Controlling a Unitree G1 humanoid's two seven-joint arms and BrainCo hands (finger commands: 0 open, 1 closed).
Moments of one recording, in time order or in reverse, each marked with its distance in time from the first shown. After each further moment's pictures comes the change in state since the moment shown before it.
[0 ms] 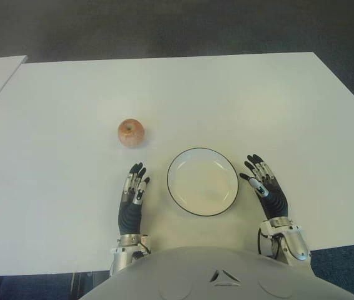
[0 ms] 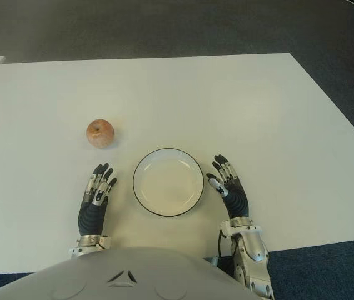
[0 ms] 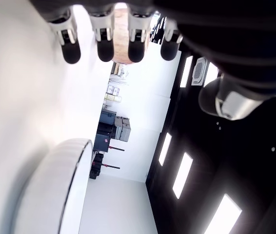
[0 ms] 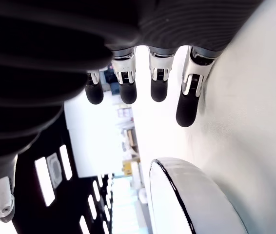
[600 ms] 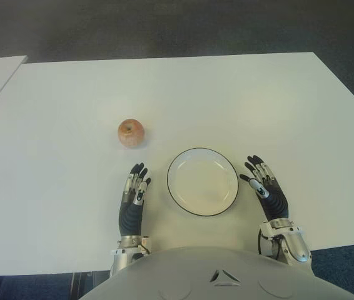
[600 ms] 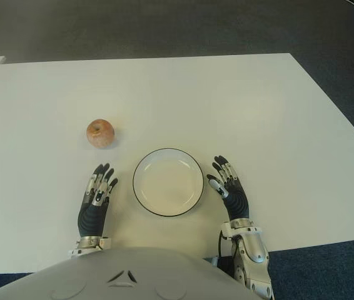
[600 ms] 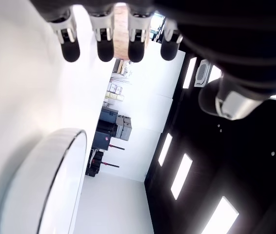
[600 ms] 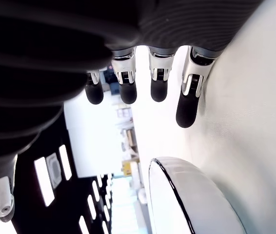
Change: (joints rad) left arm 0.036 0.003 -0.029 -0.068 -0.021 0.039 -0.002; right arm 0.010 -0.001 0.001 -0.006 0.000 0.000 0.001
